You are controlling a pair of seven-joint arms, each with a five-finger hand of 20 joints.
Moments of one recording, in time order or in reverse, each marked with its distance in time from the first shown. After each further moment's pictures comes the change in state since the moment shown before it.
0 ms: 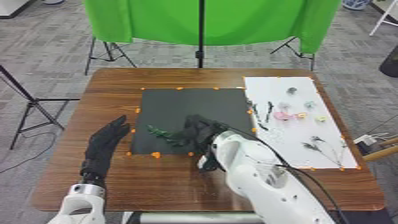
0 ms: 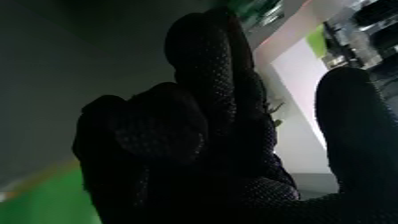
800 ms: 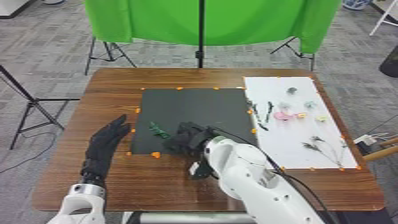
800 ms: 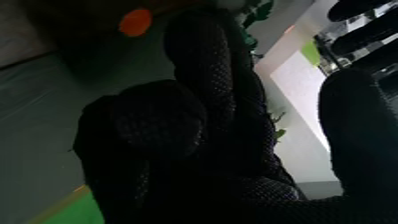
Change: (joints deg) left arm 0.0 0.0 -0.1 0.0 0.0 -0.5 -0.4; right arm -0.8 -2.5 -1.4 1.9 5.4 -0.8 0.5
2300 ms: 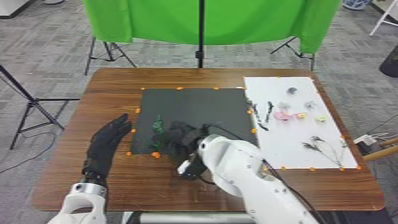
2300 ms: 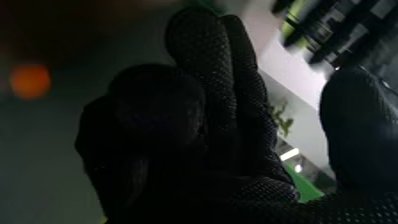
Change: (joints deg) left arm -0.5 -0.6 0.0 0.3 0.0 -0.8 0.1; right arm 0.0 -2.4 2.1 -1.1 14.8 1.5 3.4
